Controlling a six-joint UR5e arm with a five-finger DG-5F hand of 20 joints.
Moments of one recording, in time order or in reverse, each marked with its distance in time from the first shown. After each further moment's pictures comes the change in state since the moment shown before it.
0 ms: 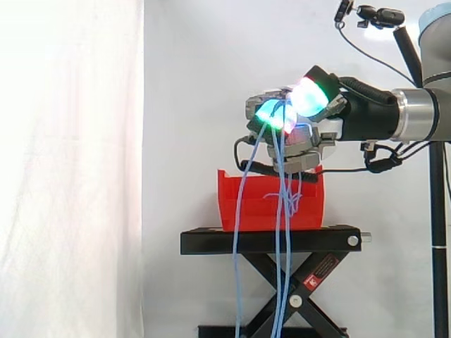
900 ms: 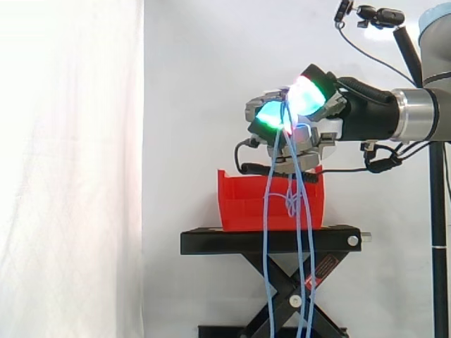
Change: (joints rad) arm 0.000 0.000 0.000 0.001 0.000 -0.001
